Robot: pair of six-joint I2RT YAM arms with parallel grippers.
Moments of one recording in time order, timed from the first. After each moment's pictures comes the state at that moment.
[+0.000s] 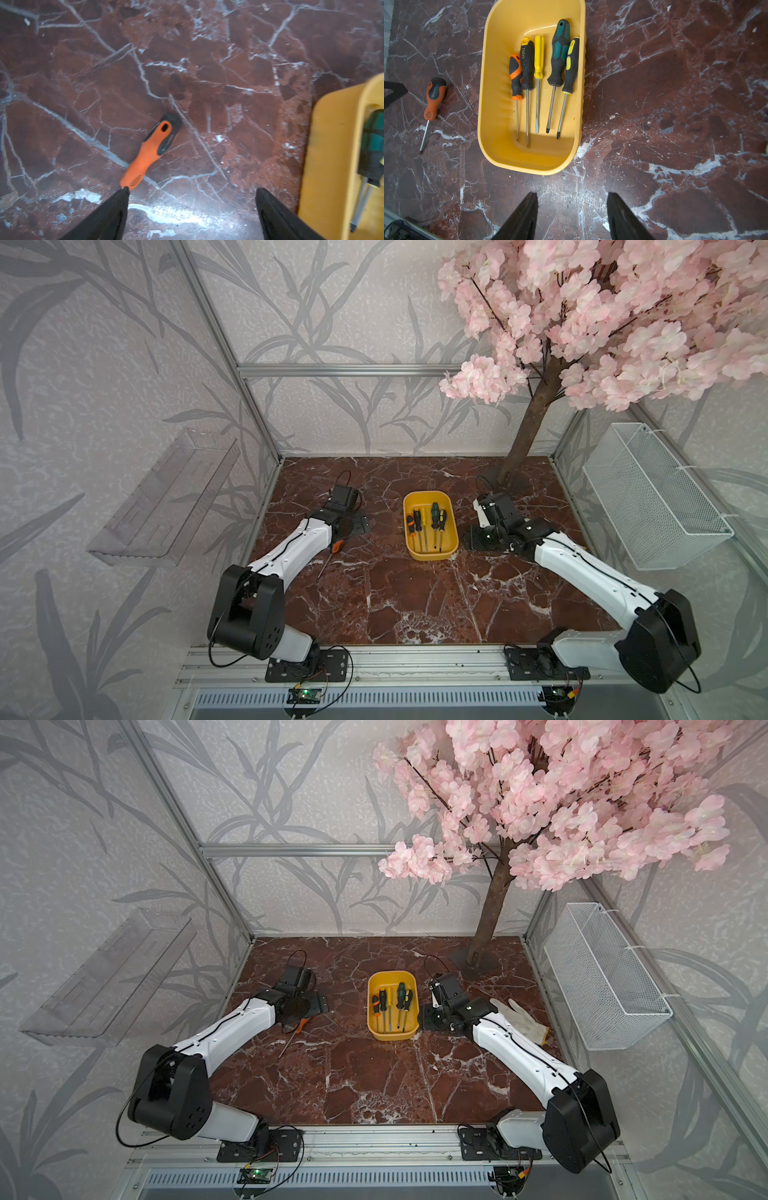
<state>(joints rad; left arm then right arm) -0.25 1.47 0.98 -0.58 -0.15 -0.56 0.52 1.31 0.99 -0.65 -0.06 0.51</state>
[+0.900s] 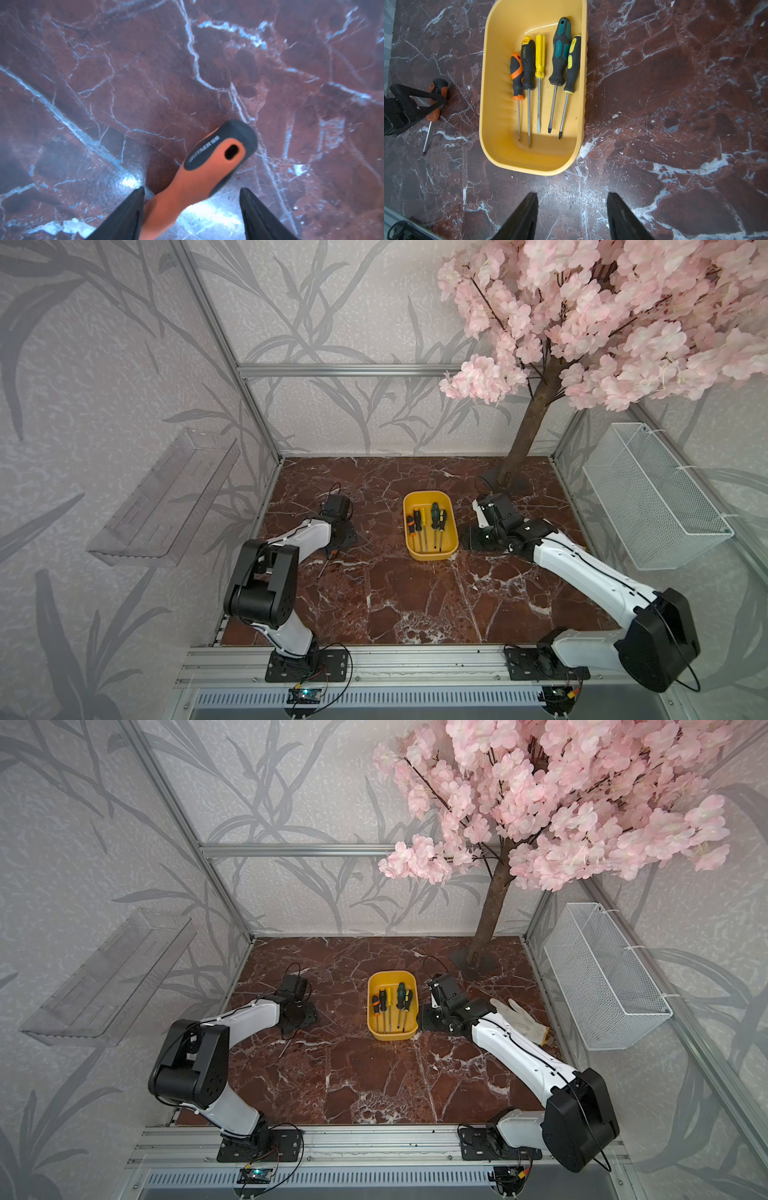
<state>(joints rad) -0.17 1.64 0.90 -0.45 -0.14 -0.58 0.53 1.32 0.98 -0.64 -0.06 0.53</state>
